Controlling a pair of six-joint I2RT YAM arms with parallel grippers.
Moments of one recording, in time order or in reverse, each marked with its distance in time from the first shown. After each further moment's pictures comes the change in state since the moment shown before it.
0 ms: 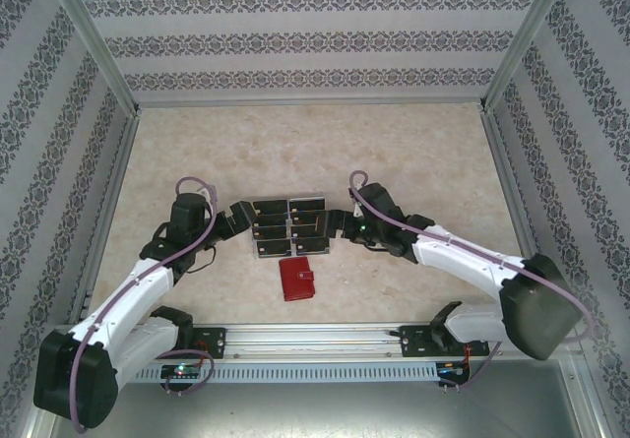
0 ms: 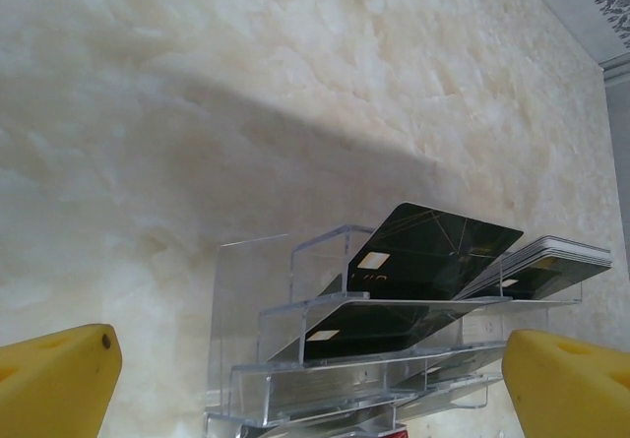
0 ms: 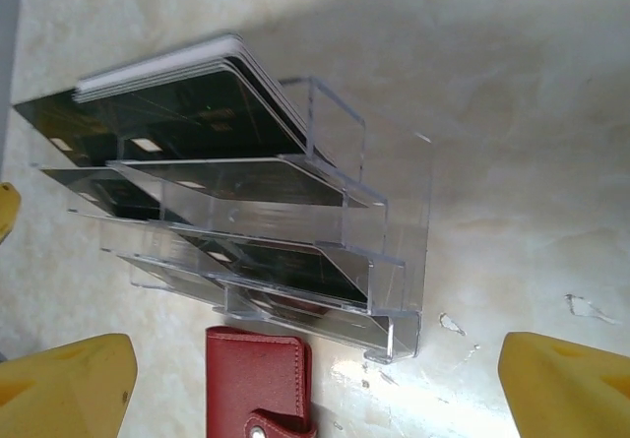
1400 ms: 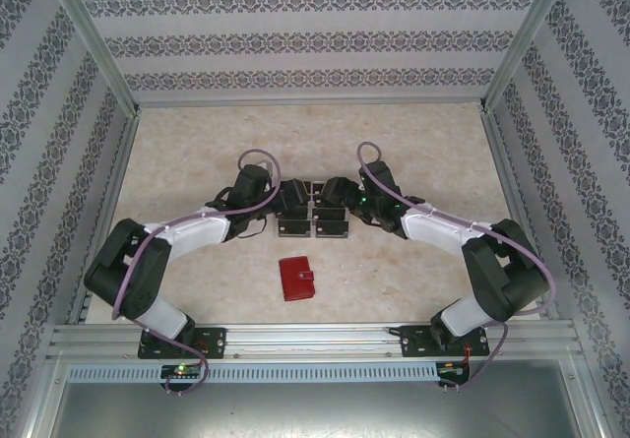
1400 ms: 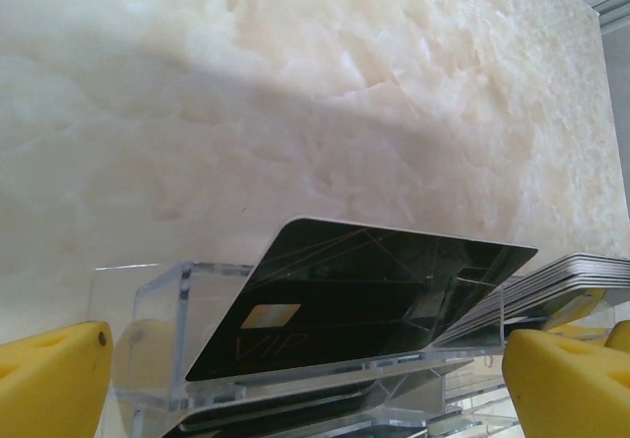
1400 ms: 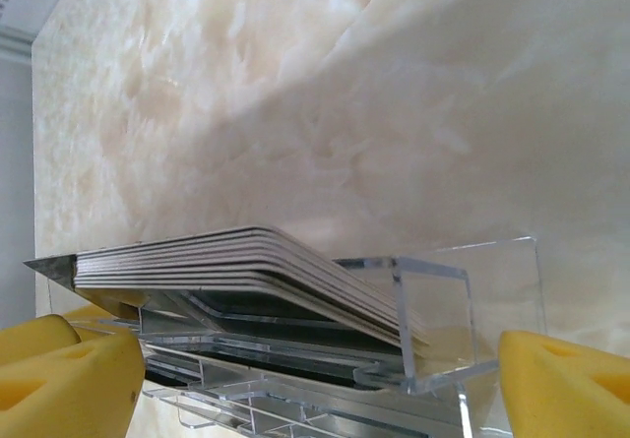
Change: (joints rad) left arm -0.251 0.637 0.327 0.311 -0.110 -0.079; right arm -0.169 0.222 0.089 0.234 0.005 0.158
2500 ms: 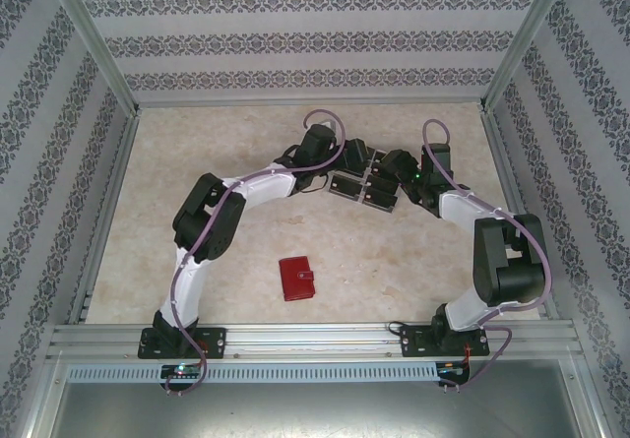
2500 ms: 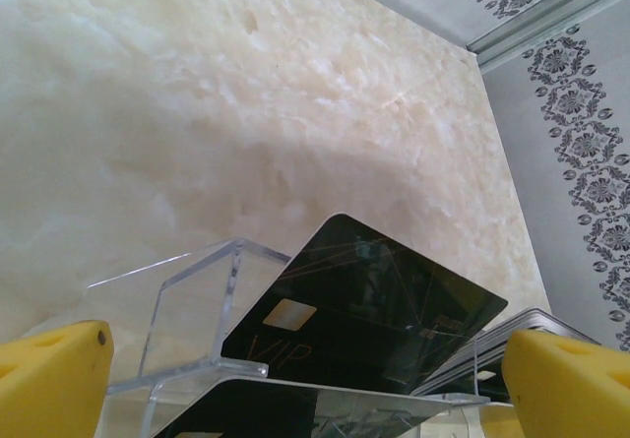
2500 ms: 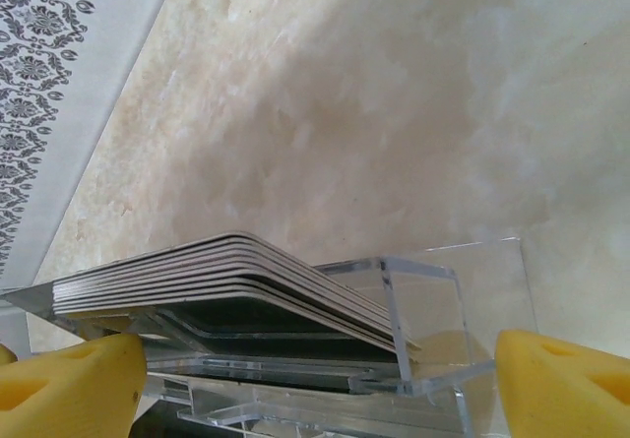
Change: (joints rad) left arm -0.118 0.604 0.781 -0.022 -0.025 0.002; right arm -0.429 0.048 0.025 0.038 -0.064 -0.001
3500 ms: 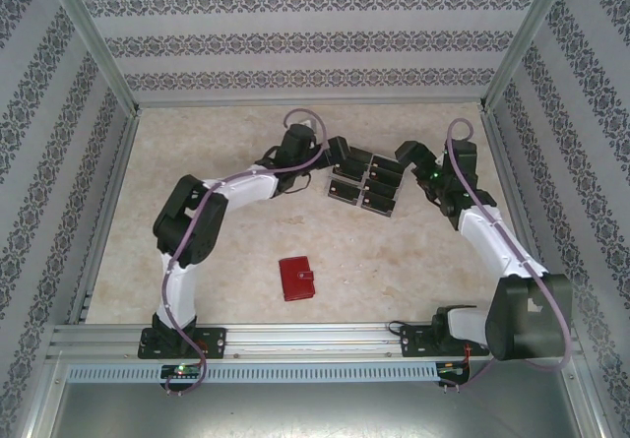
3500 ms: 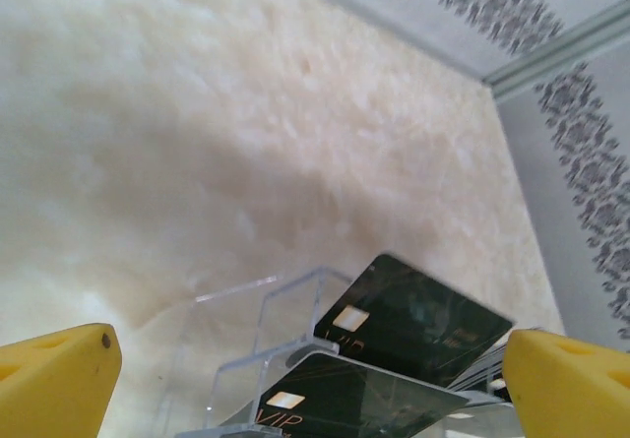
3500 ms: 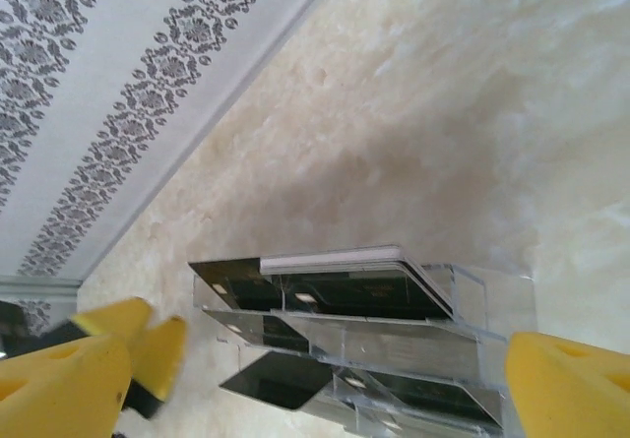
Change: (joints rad) left arm 0.081 -0.156 -0.192 0.058 -0.001 0.031; right arm -0.048 -0.322 -0.010 -0.193 0.000 -0.120
